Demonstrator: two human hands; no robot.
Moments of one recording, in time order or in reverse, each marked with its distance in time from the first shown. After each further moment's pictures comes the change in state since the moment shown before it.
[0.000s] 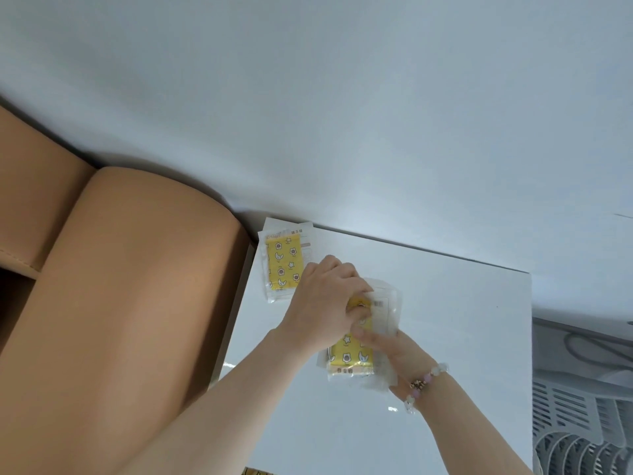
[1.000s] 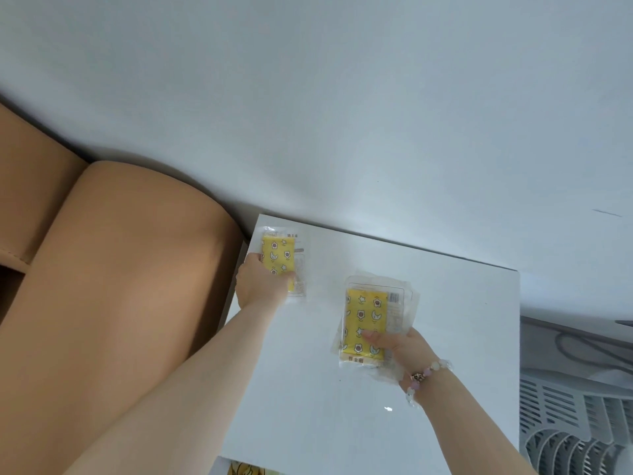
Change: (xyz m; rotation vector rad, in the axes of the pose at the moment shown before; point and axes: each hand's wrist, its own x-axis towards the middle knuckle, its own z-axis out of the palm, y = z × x) left_hand 0.004 -0.053 0.003 -0.263 0.129 -1.201; right_hand 0.005 0.005 -0.026 -0.003 0.308 -0.026
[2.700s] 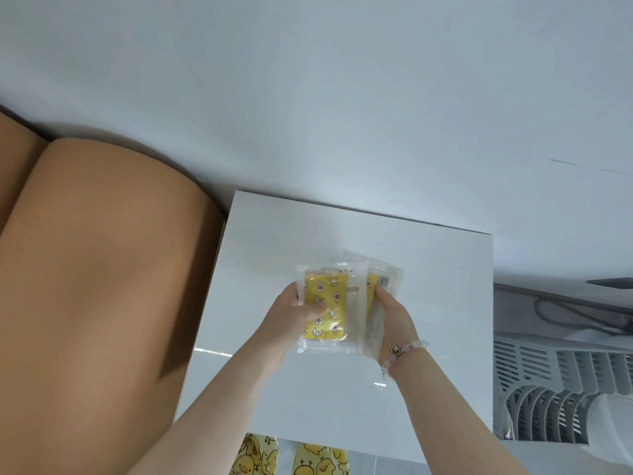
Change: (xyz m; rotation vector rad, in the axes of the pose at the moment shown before) left_hand -0.096 -0.022 0.007 -0.468 -0.708 0.026; right_hand -0.008 0.018 -0.004 0.331 0.090 0.015
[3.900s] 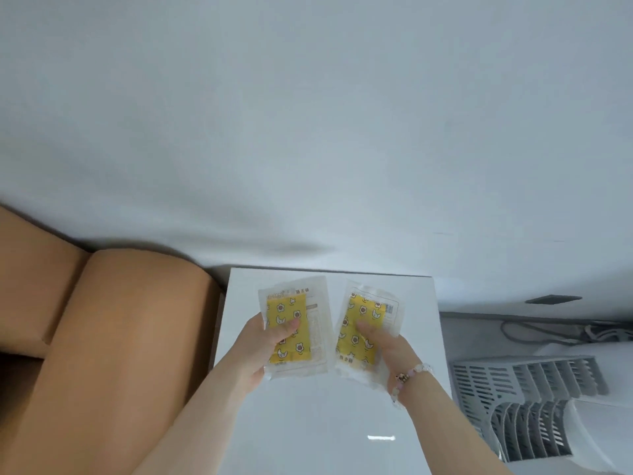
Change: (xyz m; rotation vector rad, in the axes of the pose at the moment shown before) left_hand -0.049 0.061 -0.021 -0.139 -0.032 -0.031; right_hand -0.053 -0.027 -0.022 -0.193 -0.008 -0.068
